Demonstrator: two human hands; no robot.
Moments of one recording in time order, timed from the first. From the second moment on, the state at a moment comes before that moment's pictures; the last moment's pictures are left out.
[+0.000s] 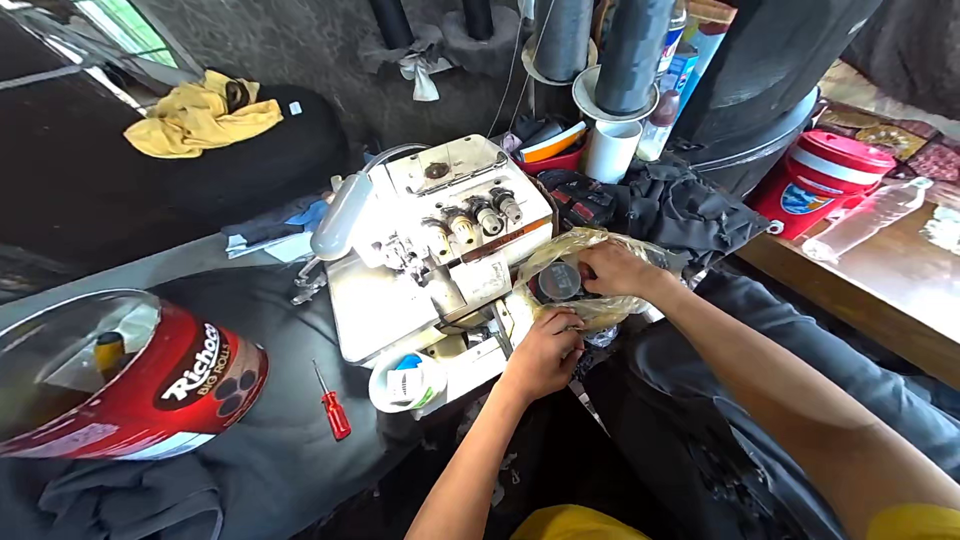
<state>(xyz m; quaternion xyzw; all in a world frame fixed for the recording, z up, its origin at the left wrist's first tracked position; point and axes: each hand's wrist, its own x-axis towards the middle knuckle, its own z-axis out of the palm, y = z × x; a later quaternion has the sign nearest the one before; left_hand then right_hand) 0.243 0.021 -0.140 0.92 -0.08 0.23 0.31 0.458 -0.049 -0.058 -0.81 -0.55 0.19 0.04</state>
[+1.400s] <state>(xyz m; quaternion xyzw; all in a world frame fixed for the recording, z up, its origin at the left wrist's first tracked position) 0.210 0.005 -0.137 0.95 0.05 0.26 0.14 0.446 -0.040 -0.048 -0.84 -0.53 0.10 0.01</state>
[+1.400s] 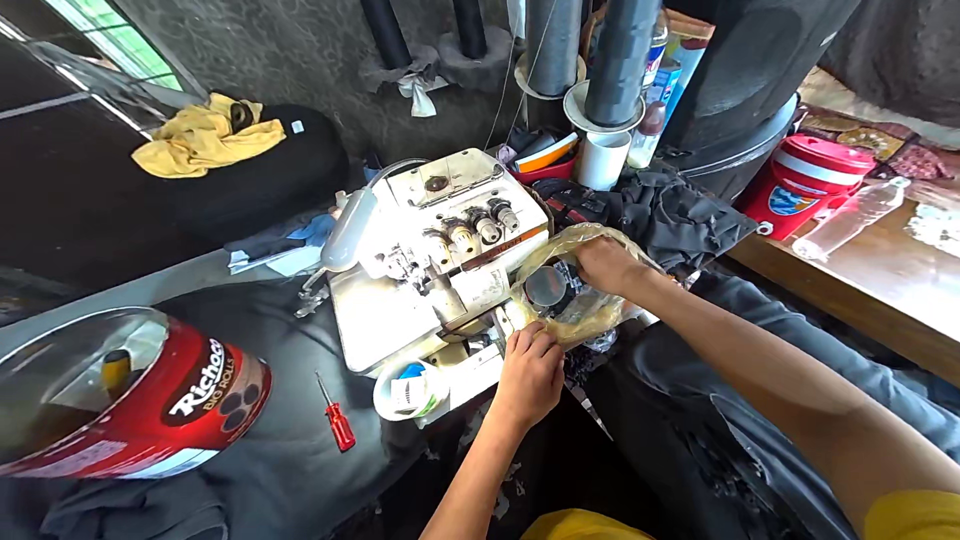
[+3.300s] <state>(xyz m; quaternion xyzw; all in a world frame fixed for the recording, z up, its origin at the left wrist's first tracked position) 0.127 0.058 -0.001 0.54 0.30 0.49 0.62 0.311 -0.055 0.015 -0.58 -0.53 0.25 0.56</state>
